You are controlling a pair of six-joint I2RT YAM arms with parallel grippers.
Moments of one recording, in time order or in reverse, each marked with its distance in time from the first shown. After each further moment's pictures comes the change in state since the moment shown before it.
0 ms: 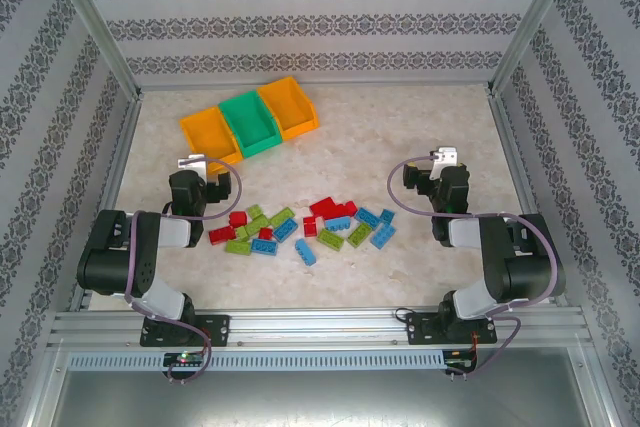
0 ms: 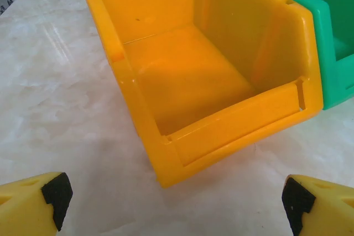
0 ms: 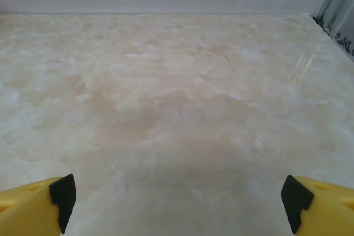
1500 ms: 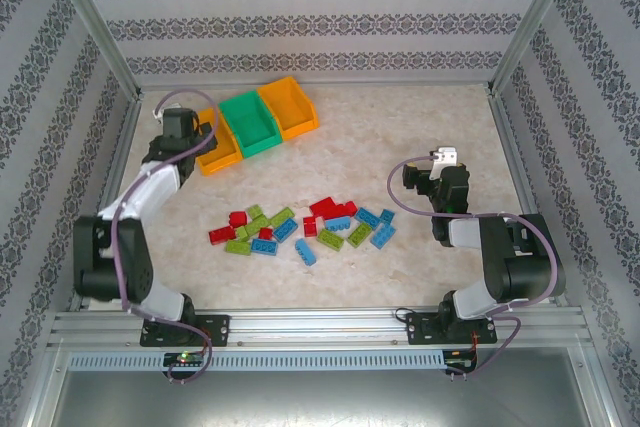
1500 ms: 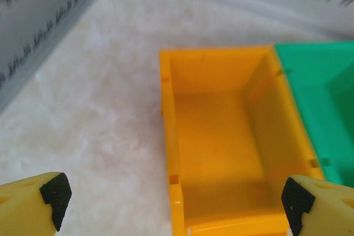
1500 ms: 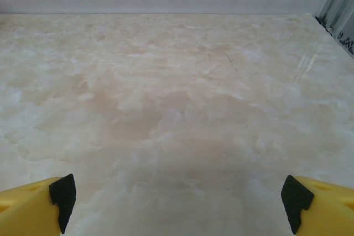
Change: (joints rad) left arm 0.021 -0.002 0.673 -0.960 -0.177 -0.329; right arm 0.000 0.000 0.000 0.000 -0.007 0.000
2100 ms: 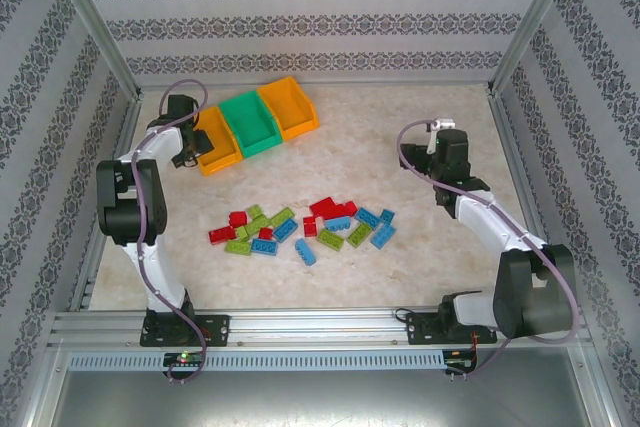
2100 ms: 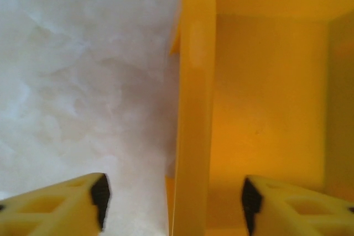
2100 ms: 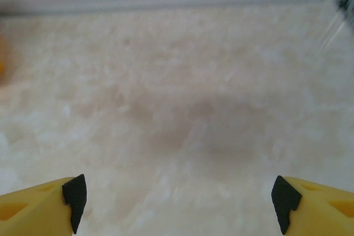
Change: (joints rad) left arm 0.085 0.390 0.332 -0.316 0.187 -0.124; right arm 0.086 -0.192 0.374 -0.806 0.023 0.111
